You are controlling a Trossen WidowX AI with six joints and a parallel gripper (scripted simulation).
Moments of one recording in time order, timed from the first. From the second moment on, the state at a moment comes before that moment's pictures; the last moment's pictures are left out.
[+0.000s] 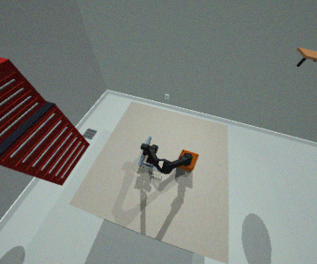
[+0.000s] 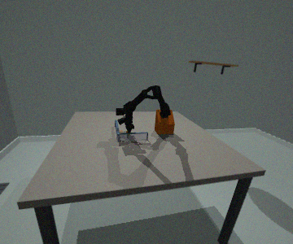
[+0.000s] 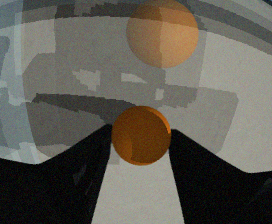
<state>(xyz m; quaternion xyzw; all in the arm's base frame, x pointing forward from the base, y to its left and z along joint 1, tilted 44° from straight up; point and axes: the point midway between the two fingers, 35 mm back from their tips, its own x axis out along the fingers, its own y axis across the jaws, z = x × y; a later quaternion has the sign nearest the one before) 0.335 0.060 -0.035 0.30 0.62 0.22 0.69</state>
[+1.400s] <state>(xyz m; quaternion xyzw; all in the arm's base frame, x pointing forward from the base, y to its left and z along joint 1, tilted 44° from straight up) 0.382 -0.009 0.024 0.30 0.62 0.22 0.69</state>
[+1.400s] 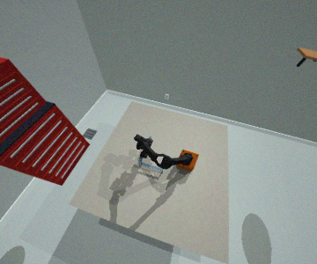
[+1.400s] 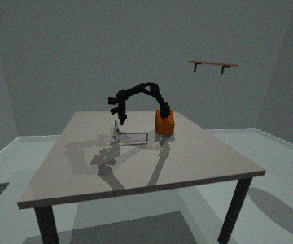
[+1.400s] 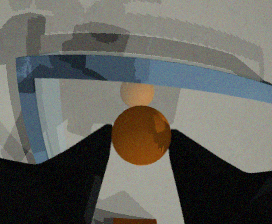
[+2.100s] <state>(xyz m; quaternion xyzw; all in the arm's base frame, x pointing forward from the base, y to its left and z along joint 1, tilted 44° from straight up) 0.394 0.040 -0.027 0.30 0.62 0.22 0.69</state>
